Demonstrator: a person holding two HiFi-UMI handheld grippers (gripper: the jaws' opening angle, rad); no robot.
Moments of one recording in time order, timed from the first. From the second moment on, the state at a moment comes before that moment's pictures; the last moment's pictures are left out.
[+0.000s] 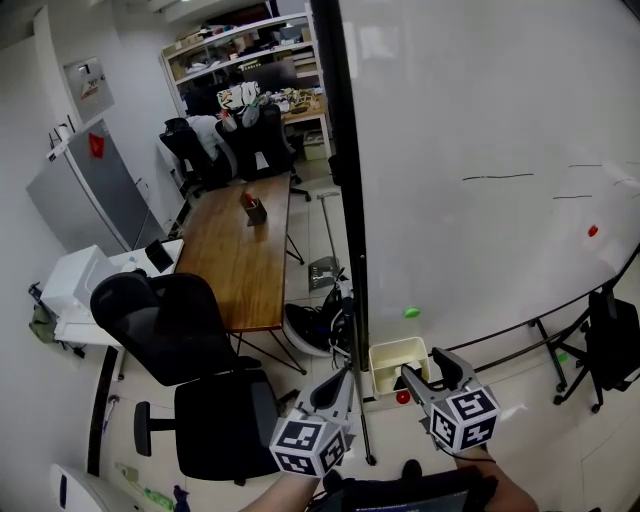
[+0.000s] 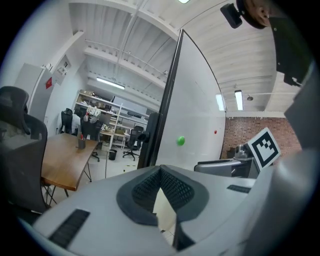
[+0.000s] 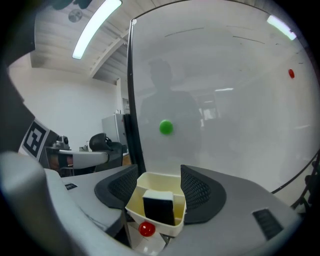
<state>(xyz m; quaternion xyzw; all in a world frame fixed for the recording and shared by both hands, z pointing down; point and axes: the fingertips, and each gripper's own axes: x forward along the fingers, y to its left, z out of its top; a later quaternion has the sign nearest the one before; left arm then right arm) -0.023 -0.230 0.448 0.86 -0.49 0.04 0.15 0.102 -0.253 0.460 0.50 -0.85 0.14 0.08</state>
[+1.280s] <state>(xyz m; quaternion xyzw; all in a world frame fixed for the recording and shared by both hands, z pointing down) 0.070 -0.134 0.362 0.84 -0.54 0.01 0.05 0.208 -0.184 0.361 0.37 -0.93 0.09 -0.03</state>
